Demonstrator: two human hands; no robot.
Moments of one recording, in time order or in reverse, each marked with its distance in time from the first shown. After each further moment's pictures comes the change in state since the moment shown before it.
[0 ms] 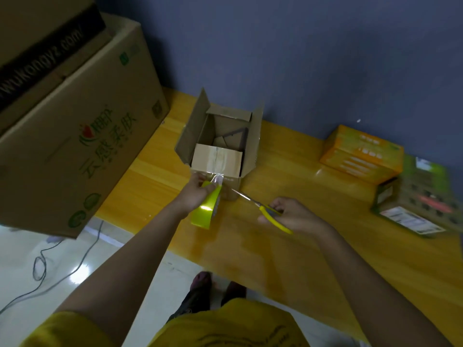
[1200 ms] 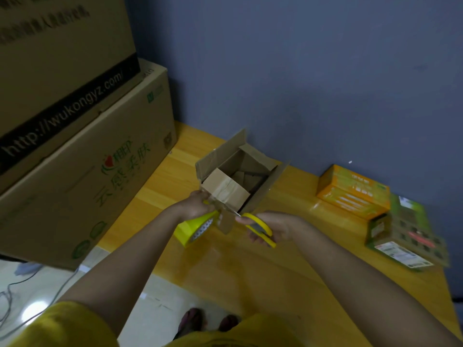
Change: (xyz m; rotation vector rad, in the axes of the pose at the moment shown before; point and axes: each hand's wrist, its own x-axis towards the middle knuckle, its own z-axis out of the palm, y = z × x) left_hand 0.040 0.011 -0.078 0.404 -0.345 0.085; right_hand 0.014 -0.133 0.019 0.119 -0.306 0.298
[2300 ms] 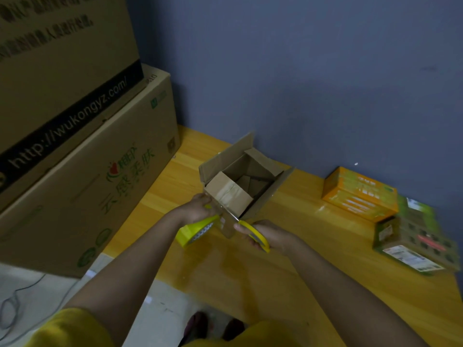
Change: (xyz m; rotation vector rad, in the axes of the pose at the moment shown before) left_hand -0.005 0.002 -0.012 0.046 0.000 -0.039; right_hand 0.026 0.009 0.019 0.041 0.181 -0.165
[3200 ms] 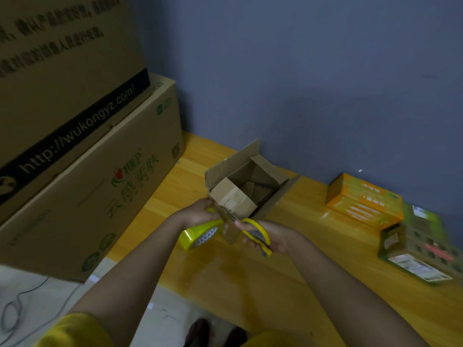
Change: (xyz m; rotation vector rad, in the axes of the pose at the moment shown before) left_hand -0.026 0.026 -0.007 -0.150 0.013 0.055; right_hand -0.005 -0.025 -0.006 0.126 -0.204 0.053
